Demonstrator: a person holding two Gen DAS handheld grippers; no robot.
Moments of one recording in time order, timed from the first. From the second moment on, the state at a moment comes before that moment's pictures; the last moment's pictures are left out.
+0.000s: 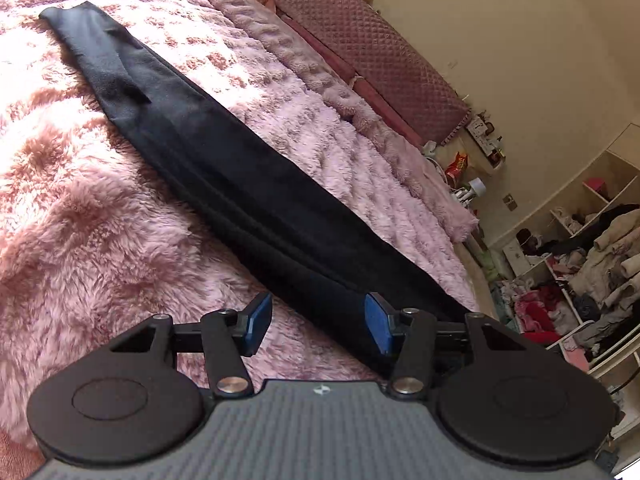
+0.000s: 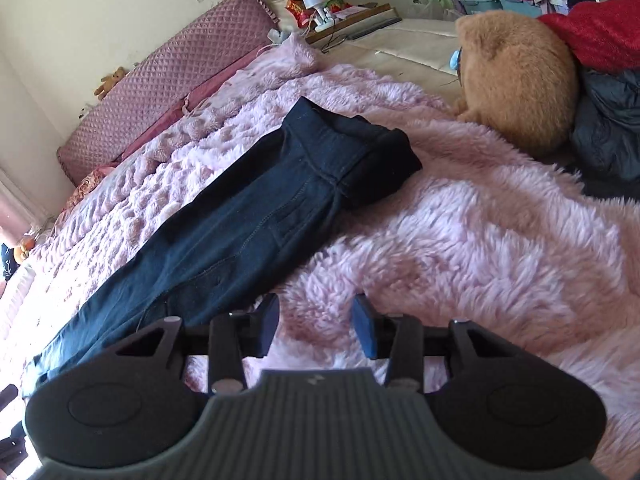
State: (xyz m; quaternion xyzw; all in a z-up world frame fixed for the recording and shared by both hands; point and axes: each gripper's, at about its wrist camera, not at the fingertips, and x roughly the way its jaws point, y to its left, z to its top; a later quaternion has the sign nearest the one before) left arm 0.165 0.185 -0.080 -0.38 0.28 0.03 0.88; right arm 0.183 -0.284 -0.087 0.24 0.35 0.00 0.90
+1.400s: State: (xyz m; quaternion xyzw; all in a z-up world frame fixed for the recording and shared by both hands) left arm 0.241 0.571 -0.160 -0.54 0.16 0.16 0.81; right arm 0.190 -0.221 -0.141 0.02 0.33 -0.01 0.95
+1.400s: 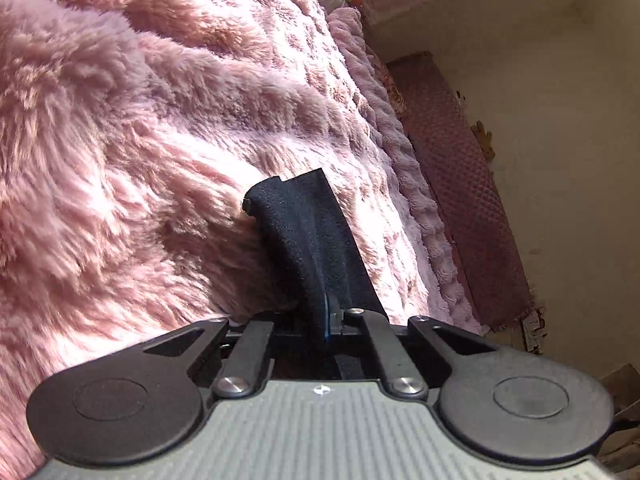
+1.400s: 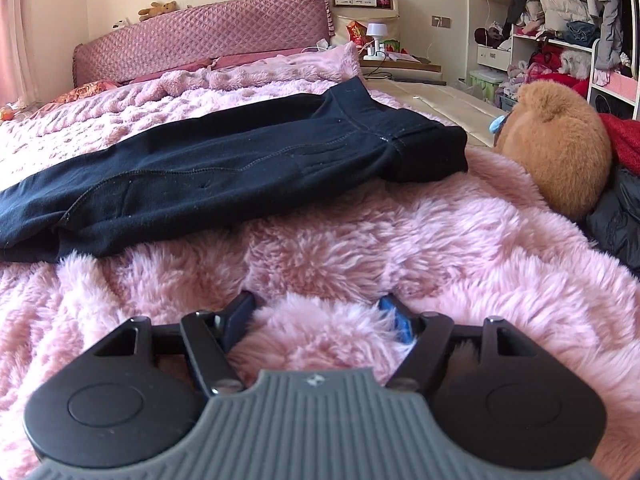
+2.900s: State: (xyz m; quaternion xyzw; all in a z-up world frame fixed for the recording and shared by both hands) left arm 0.346 -0.040 0.074 -0.26 0.25 -0.15 0.92; right arm 0.249 -0.313 -0.085 0.25 0.28 0.09 0.92
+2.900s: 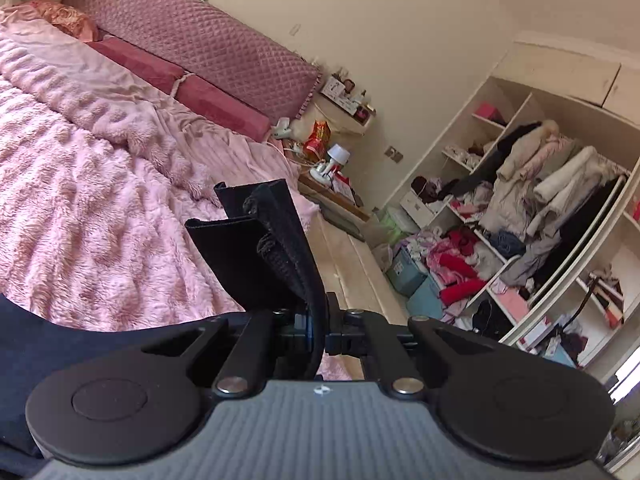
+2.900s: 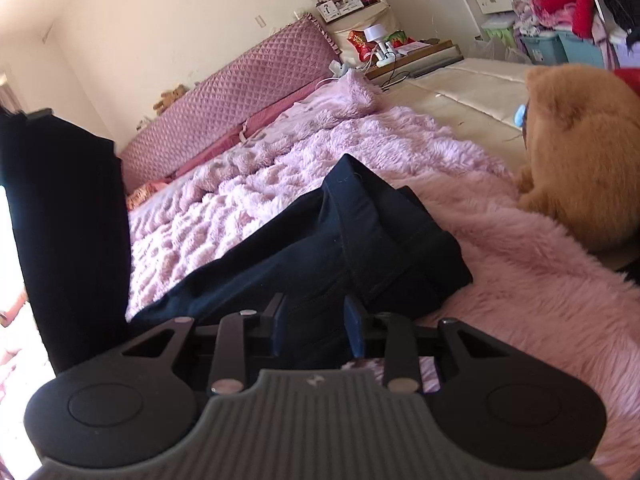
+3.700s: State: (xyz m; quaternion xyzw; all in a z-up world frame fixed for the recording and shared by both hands) left arm 0.308 -0.259 -0.073 0.09 0.33 -0.14 0.93; right arm 0.212 -0.392 -0.079 0.30 0.22 -0.01 0.93
